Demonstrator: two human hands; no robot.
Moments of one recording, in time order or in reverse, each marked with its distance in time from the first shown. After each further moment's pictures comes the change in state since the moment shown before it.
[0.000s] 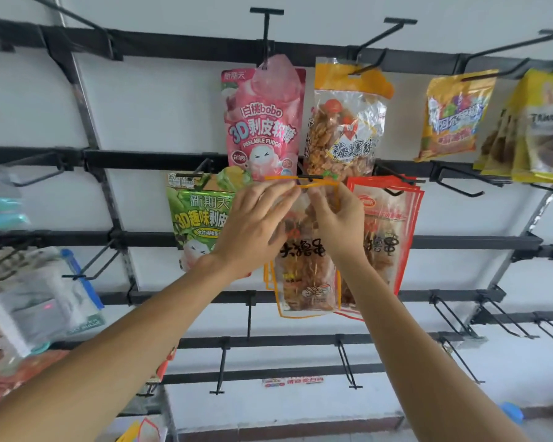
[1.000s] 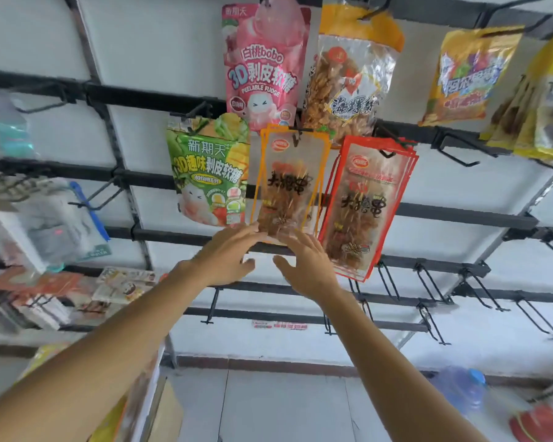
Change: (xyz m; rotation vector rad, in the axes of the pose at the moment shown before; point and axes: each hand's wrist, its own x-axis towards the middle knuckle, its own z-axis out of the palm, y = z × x) left_hand -0.103 0.032 0.021 -0.254 -0.830 -0.326; right_hand -0.100 0.075 -0.029 -0.713 -0.743 0.117
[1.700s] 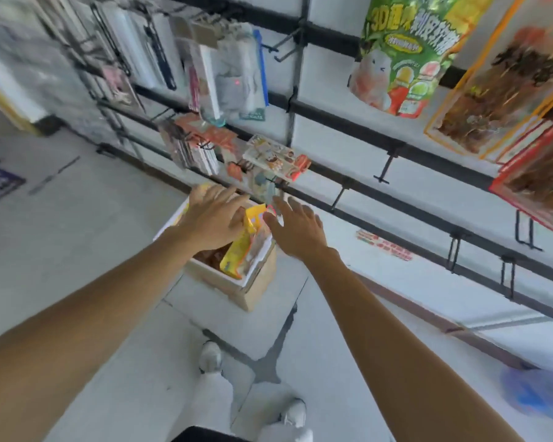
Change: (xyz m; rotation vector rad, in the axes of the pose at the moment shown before) left_hand -0.306 -0.036 0.042 0.072 -0.218 -0.784; right_hand -0.097 -0.162 0.185 -0.017 -0.559 -0.198
